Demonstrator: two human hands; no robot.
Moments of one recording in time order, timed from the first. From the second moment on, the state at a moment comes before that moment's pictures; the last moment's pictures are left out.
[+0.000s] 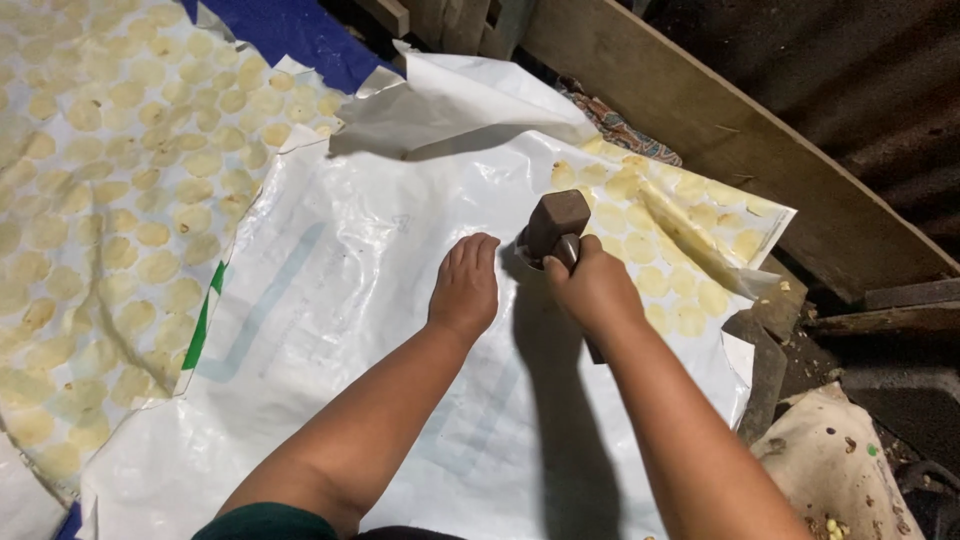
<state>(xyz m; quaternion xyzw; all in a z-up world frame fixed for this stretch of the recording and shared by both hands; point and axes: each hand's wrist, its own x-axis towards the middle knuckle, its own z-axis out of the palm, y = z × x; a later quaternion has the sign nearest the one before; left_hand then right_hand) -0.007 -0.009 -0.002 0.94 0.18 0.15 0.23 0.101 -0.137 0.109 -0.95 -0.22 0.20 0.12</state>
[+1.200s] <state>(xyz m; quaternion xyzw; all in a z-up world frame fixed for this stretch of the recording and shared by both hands) 0.028 0.020 -0.024 0.97 0.18 0.10 0.11 -0.006 -0.459 0.036 -0.93 -0.01 -0.09 0.36</state>
